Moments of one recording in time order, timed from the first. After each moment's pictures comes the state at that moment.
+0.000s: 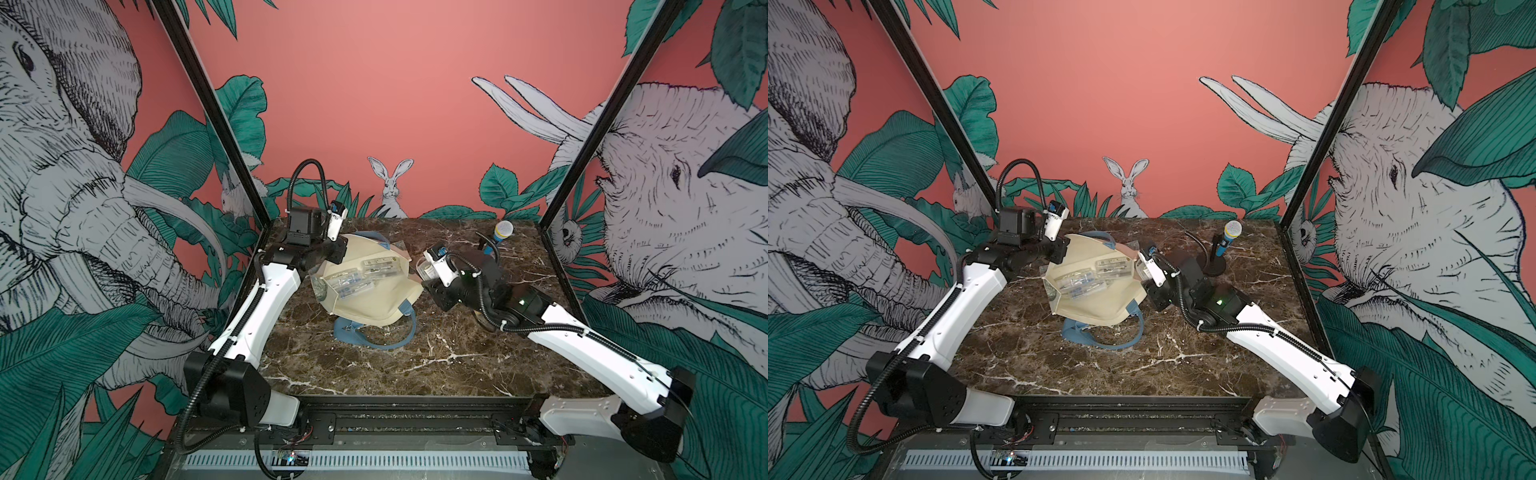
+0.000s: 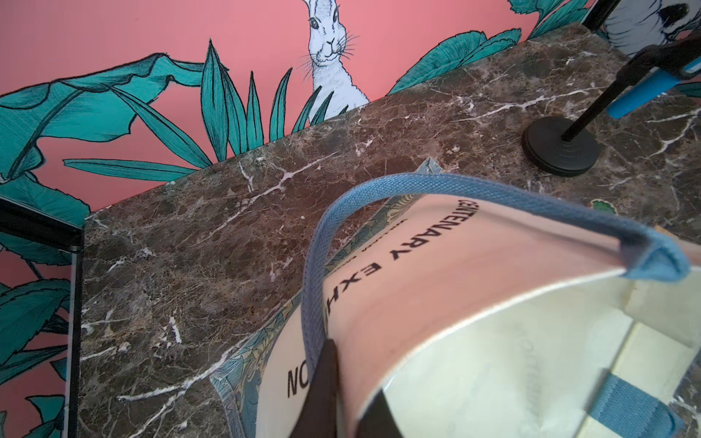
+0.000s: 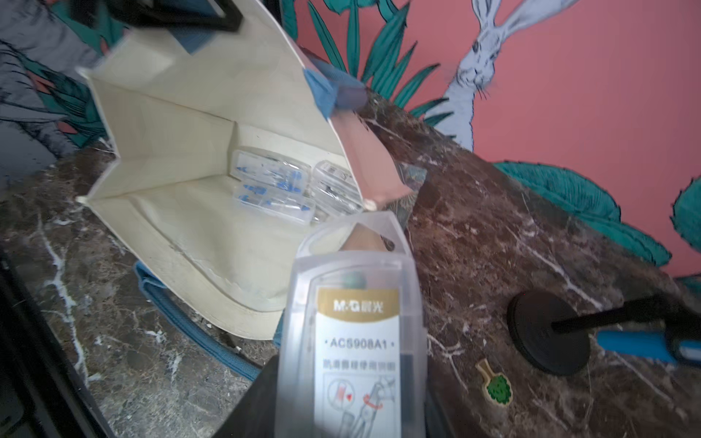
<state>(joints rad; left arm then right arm) -0.24 1.41 1.38 -0.60 0.17 0.18 0.84 1.25 1.19 -0.57 0.19 0.06</state>
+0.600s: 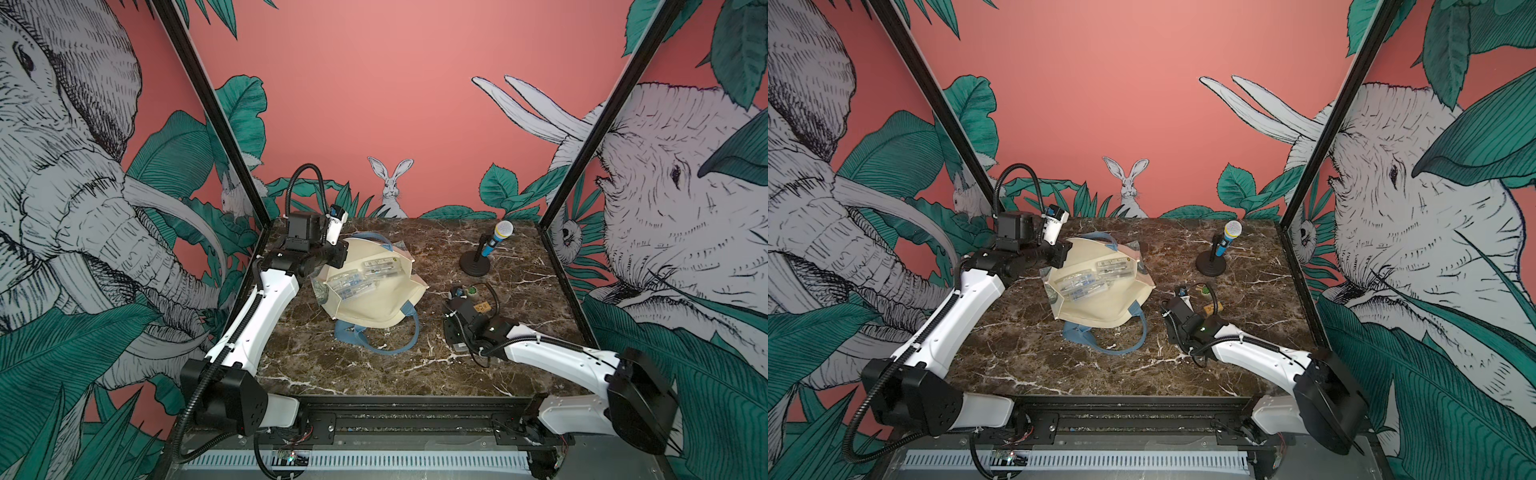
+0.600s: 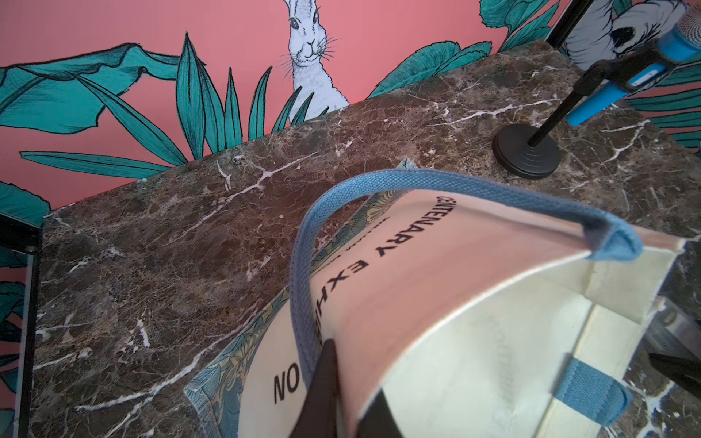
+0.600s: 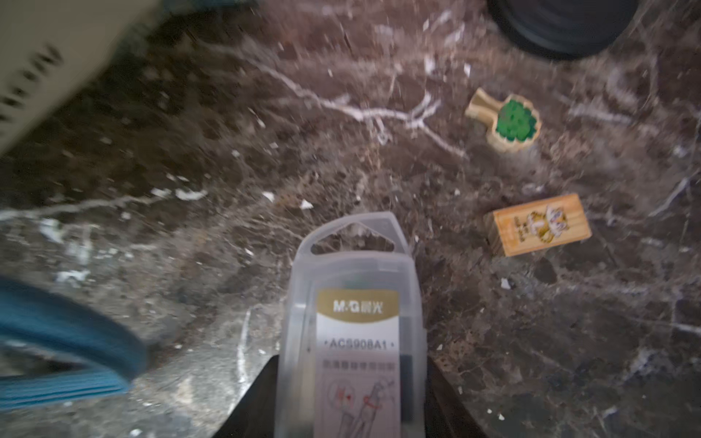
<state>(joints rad) -0.24 1.37 1.33 -0.58 0.23 0.15 0.81 1.34 0.72 -0.43 0.35 0.55</state>
